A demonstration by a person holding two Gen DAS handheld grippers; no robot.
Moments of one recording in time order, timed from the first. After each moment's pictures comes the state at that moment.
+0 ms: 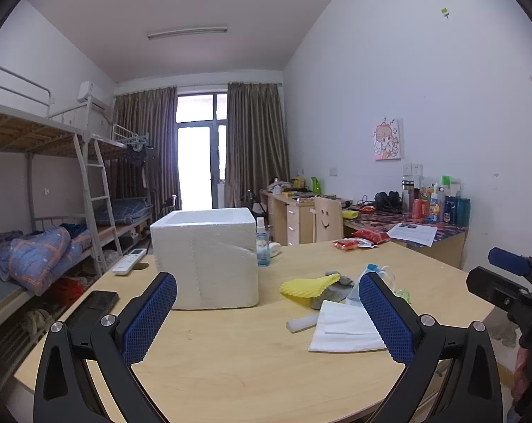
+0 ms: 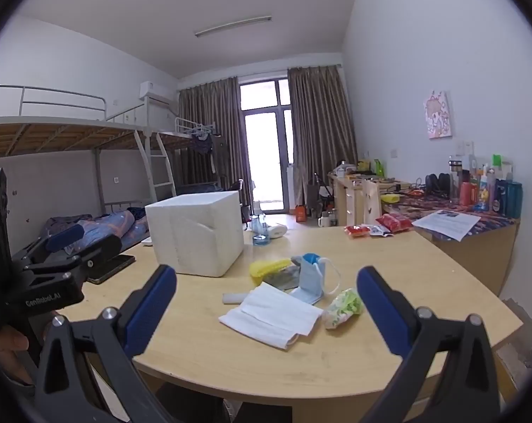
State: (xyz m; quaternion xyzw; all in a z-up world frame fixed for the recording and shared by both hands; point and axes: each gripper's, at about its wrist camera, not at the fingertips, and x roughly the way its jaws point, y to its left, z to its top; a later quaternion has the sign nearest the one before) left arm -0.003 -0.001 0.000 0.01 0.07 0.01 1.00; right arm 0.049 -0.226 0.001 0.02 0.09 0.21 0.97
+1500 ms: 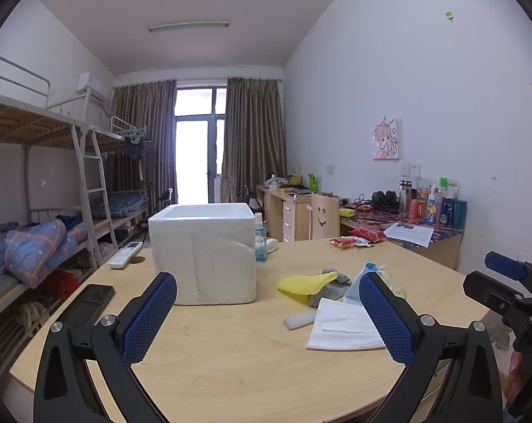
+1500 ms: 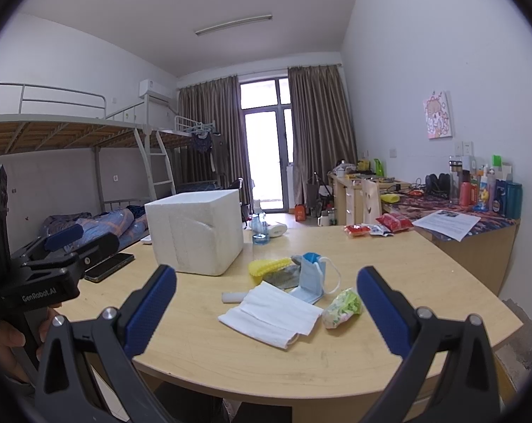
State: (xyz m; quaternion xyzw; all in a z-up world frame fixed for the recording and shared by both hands) left arm 0.000 0.005 -0.001 0.00 0.08 0.00 1.00; right arm 0.051 -0.226 -0.001 0.02 0.09 0.21 0.97
